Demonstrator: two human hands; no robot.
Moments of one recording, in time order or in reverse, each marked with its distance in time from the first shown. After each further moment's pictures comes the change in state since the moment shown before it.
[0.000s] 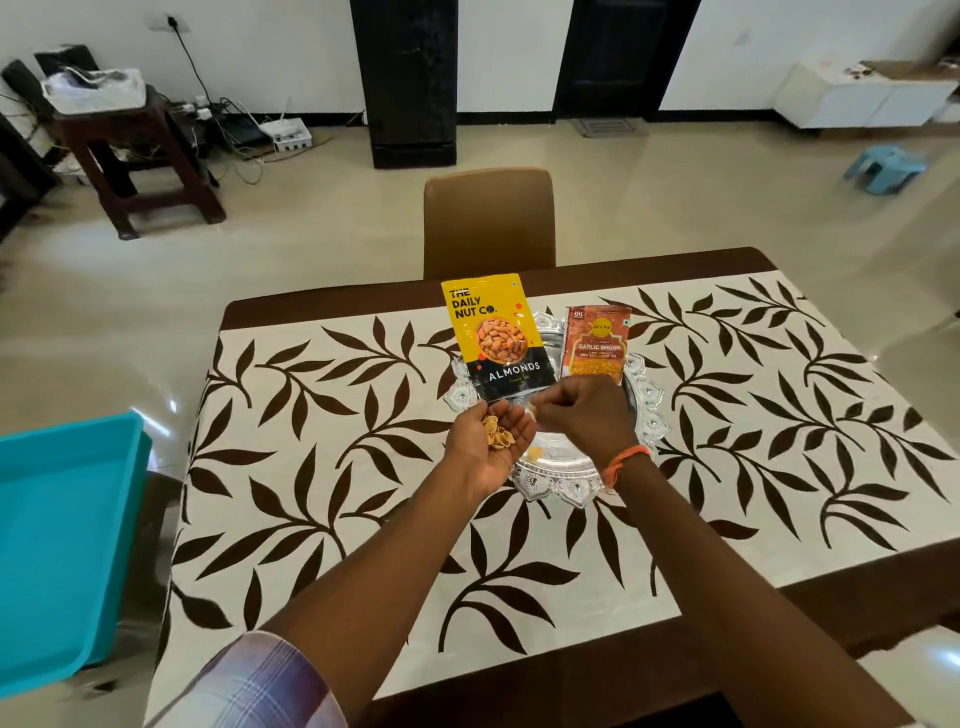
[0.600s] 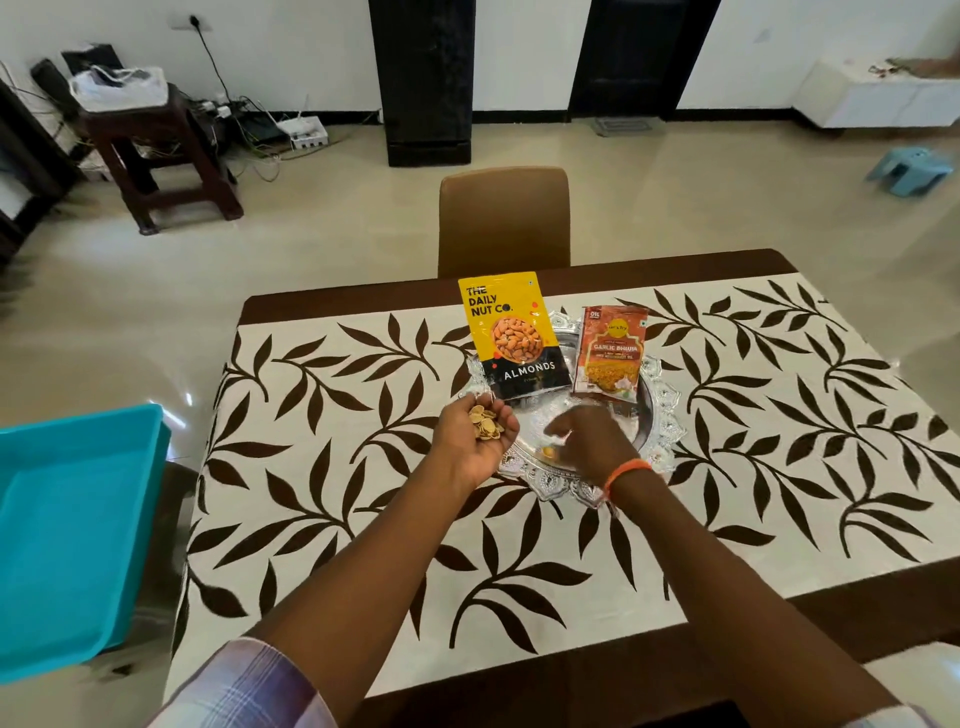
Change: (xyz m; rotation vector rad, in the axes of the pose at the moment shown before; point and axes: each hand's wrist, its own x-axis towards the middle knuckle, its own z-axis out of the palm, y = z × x) left_hand -0.004 0.026 -0.013 -0.100 0.019 0.028; right_hand 0.010 0.042 0.018 -0.603 -0.249 -0.080
